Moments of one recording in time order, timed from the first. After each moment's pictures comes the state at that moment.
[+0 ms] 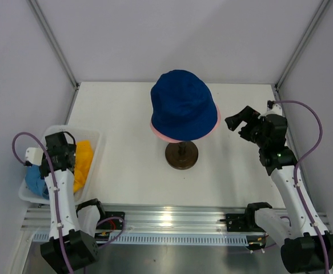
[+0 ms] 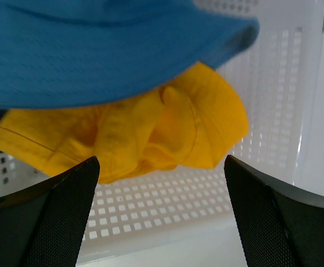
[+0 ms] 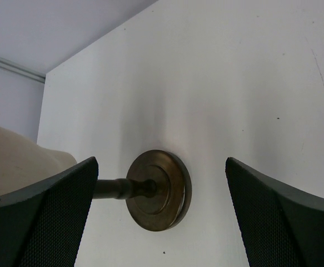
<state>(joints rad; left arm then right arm) 0.38 0.83 0.78 -0.87 -0.40 -1.07 0.10 0.91 0.85 -0.29 -0.14 0.63</state>
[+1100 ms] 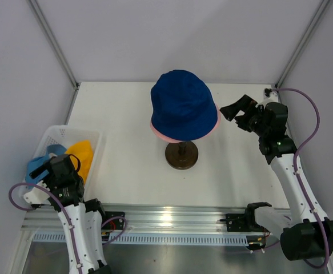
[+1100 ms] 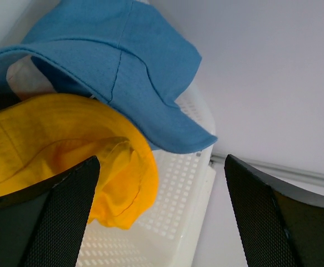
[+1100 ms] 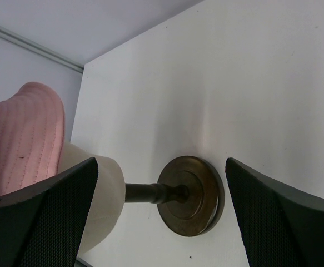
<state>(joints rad) 0.39 0.42 0.56 -0.84 -0.76 -1.70 0.10 1.03 0.98 -0.23 -0.28 0.66</state>
